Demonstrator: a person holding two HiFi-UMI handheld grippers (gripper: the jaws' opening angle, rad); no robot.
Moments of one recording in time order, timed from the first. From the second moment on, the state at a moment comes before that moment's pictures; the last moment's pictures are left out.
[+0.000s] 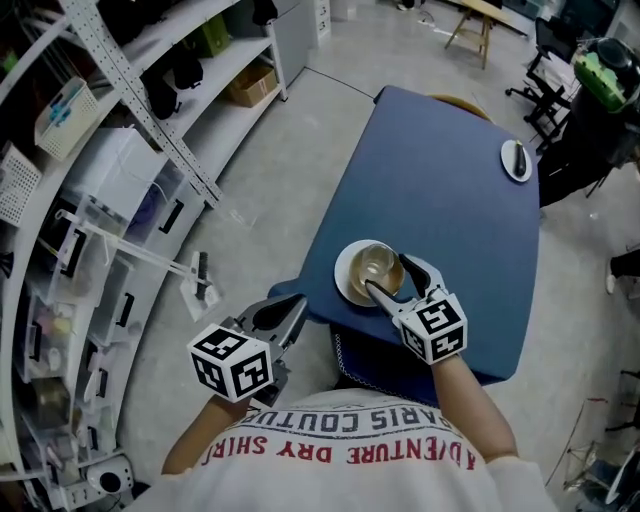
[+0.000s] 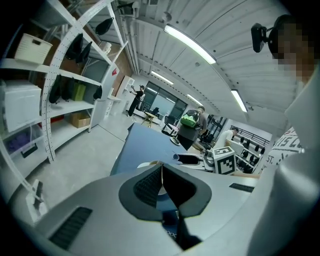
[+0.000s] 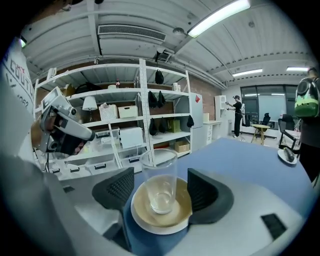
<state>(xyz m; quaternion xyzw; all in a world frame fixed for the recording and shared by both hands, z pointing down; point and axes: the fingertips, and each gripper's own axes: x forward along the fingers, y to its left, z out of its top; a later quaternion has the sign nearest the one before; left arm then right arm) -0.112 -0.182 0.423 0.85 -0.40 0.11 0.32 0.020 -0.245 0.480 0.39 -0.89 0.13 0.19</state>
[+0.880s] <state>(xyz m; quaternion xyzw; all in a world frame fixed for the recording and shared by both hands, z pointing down) -0.147 -0.198 0.434 0.82 -0.45 0.08 0.35 -0.009 -0.268 0.496 0.37 -0.90 0.10 0.22</state>
